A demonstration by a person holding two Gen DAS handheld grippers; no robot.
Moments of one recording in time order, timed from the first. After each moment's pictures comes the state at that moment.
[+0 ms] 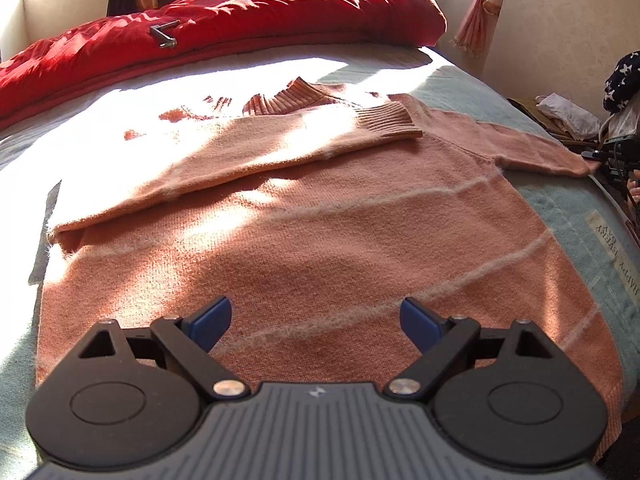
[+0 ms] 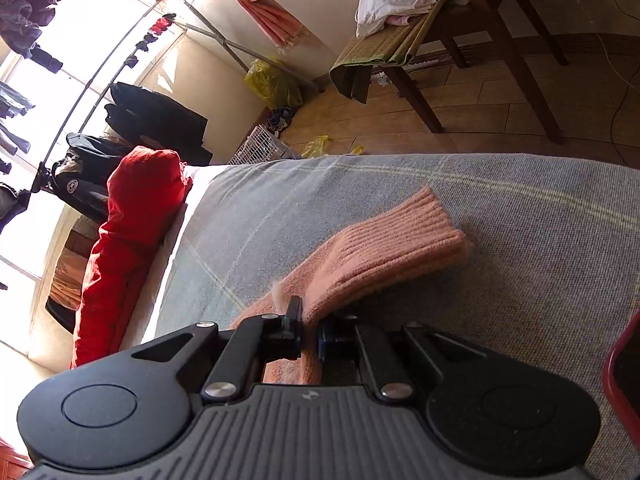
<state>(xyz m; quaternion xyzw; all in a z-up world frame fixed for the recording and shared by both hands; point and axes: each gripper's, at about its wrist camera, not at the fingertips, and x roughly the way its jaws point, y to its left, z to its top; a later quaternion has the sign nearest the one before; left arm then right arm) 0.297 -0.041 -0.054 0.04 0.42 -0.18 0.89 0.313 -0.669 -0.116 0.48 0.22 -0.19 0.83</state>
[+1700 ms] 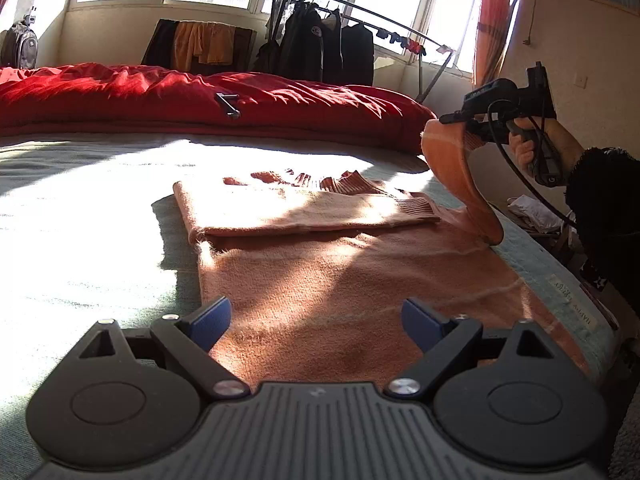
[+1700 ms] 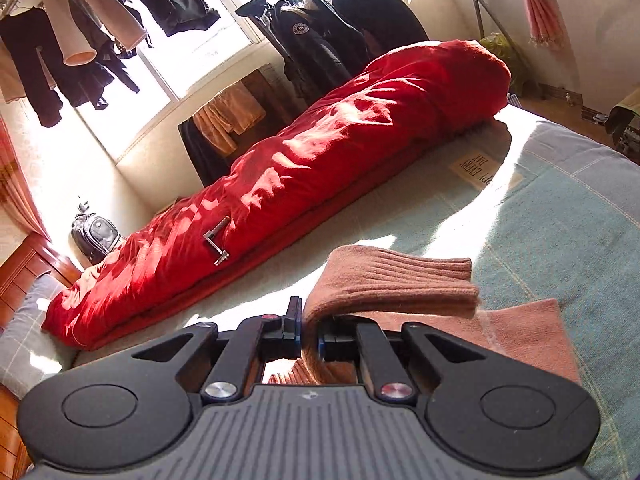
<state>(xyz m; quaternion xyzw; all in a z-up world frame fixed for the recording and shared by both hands) 0.227 0.134 -0.036 -0.06 0.29 -0.22 0.93 0.449 -0.298 0.059 0.27 0.28 0.04 0.92</state>
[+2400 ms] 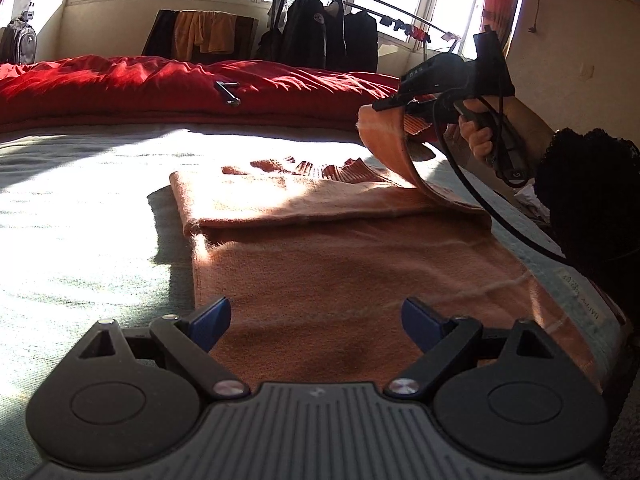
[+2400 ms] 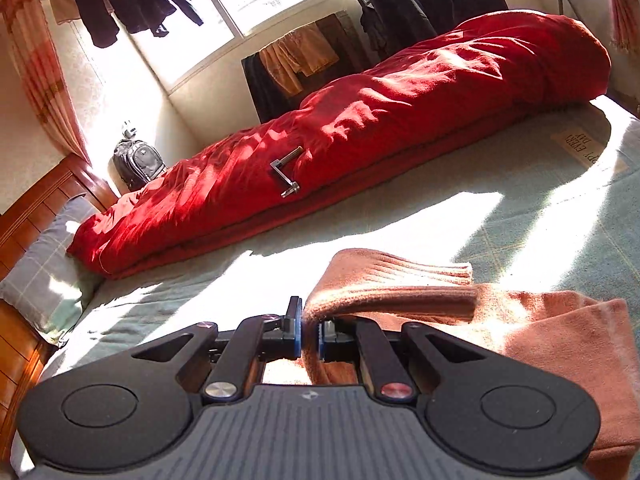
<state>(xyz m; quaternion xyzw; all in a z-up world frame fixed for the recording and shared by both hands) 0.236 0.124 -0.039 -0.05 0.31 -0.21 0.93 0.487 -0.194 0.034 0.20 0.33 0.13 0.91</state>
